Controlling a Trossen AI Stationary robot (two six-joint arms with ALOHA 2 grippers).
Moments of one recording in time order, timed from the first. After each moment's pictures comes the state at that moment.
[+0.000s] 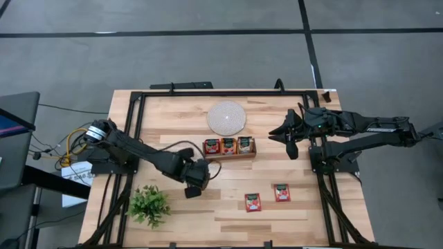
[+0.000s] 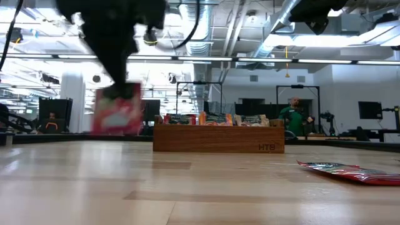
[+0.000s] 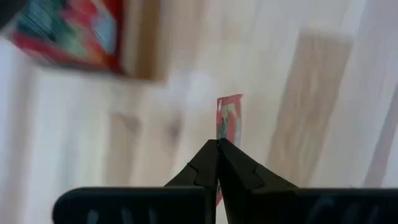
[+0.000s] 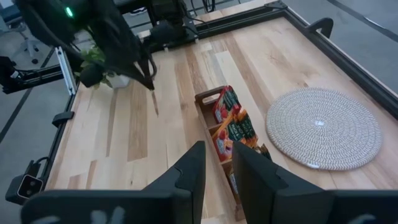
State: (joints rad) left arm -0.34 1.70 1.28 -0.92 -0.26 -0.54; right arm -0.01 0.81 0.87 -0.57 0.02 0.20
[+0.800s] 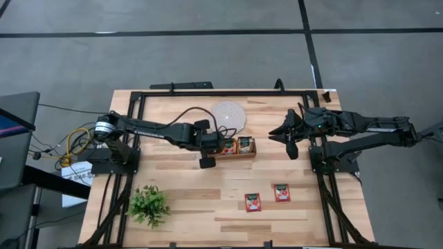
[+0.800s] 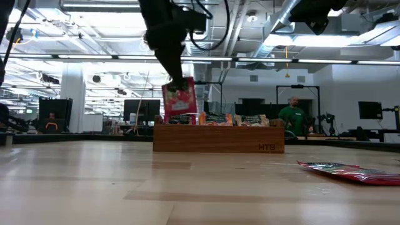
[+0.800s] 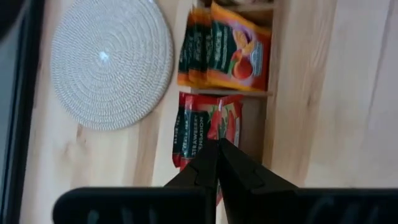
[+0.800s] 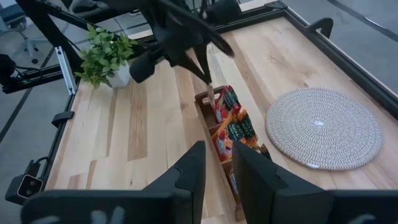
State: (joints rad) left arm -0.05 1.76 1.44 -0.86 -0.34 -0.11; right arm -0.01 0.81 0.87 -0.57 0.02 0.20
